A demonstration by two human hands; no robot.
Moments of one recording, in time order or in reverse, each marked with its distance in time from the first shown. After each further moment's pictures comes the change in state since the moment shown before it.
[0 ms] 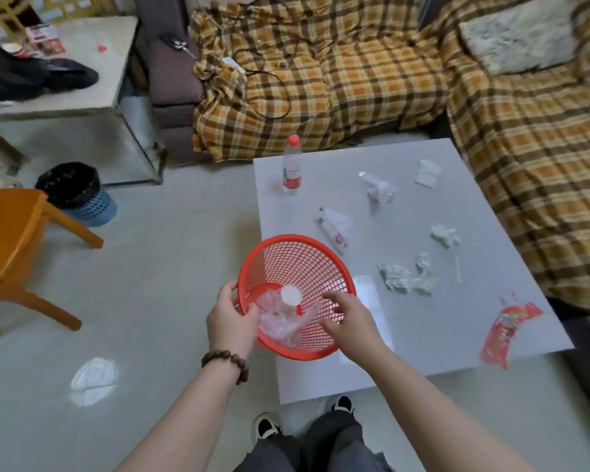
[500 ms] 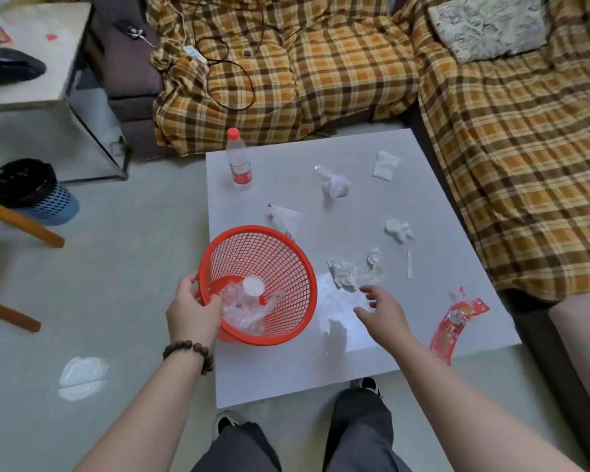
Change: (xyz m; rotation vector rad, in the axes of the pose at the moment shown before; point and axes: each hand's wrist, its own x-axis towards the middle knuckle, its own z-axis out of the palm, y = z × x) left_hand -0.021 0.040 0.093 0.072 0.085 -0.045; right_hand 0.034 0.159 -0.134 -0.002 0.102 0.216
